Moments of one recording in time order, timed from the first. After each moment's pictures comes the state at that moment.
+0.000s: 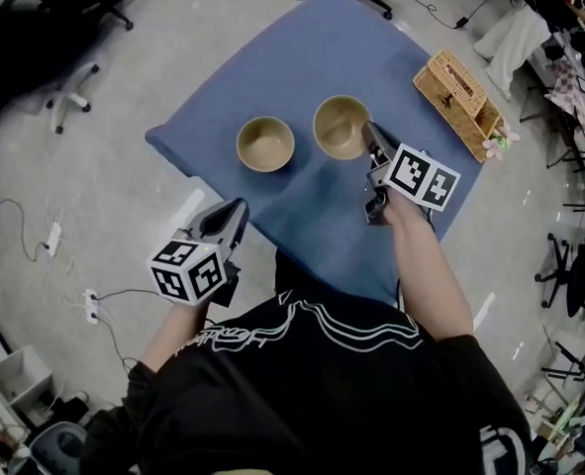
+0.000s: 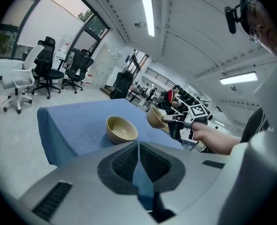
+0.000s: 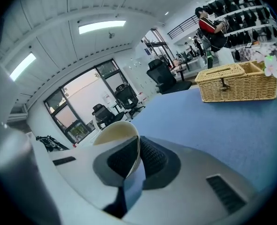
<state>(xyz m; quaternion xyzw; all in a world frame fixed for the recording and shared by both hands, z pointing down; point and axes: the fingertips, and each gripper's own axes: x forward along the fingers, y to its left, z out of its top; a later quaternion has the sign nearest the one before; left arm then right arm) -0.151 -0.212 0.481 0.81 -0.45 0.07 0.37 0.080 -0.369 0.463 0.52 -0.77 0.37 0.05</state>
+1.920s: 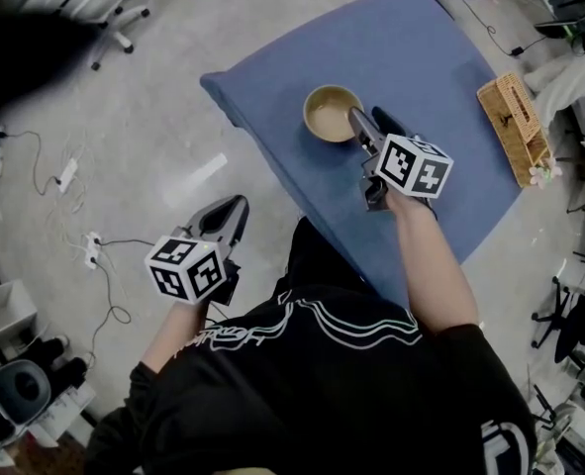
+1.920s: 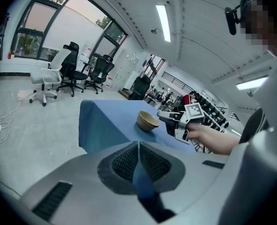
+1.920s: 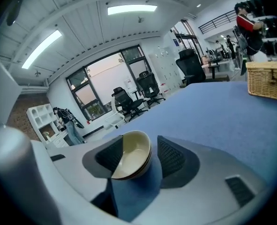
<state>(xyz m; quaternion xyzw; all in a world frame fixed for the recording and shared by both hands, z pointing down) -0.248 -0.129 0.514 0.75 -0.53 0.05 0.40 -0.074 -0.345 0.512 0.41 -0.85 0.30 0.14</state>
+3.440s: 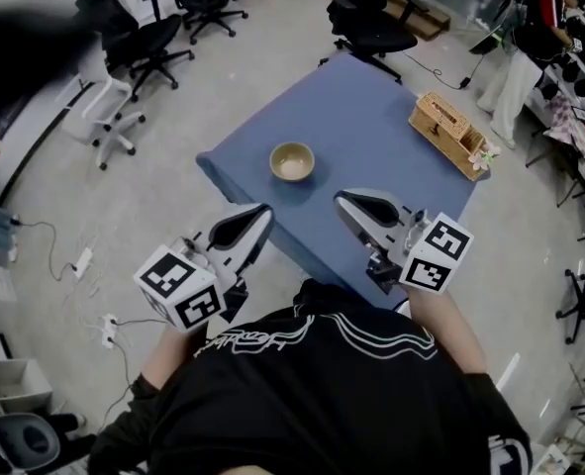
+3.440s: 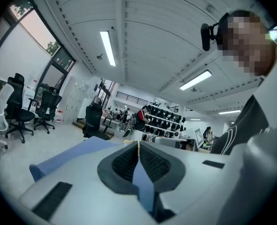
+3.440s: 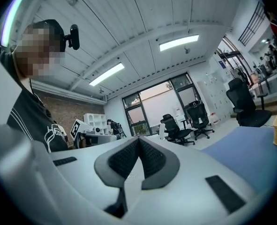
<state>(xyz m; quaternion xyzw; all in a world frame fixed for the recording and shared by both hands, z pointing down) -0.123 -0.075 0.253 0.91 -0.38 -0.02 0.17 -0.027 -0.098 0.250 0.18 -0.97 0.14 -0.03</state>
